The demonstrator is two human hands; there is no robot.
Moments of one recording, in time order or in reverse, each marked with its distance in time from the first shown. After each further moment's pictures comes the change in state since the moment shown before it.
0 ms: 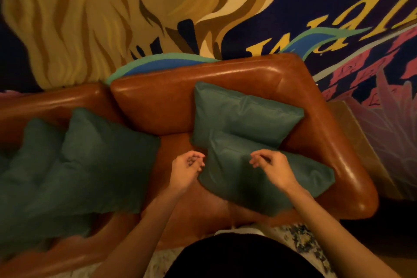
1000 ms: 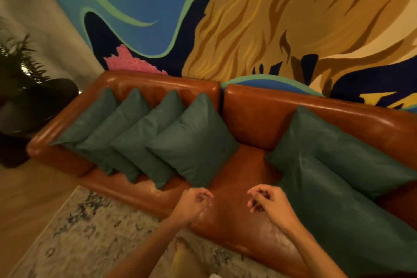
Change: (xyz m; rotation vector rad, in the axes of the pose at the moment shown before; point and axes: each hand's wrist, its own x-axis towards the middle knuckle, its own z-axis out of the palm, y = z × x) left_hand -0.214 -0.098 -0.149 0.093 0.159 -0.154; right_hand -0.132 -0.092 0.165 0.183 -0.518 -0.135
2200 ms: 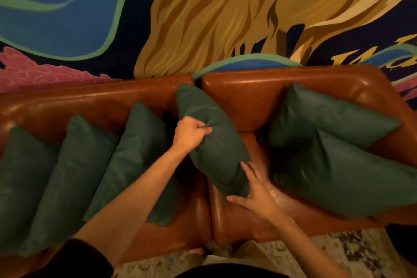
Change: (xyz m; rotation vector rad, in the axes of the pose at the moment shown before) left_hand 0.281 0.079 -0.207 0.205 -0.083 0.156; right_hand 0.168 -0.026 0.178 -0.480 0.307 0.160
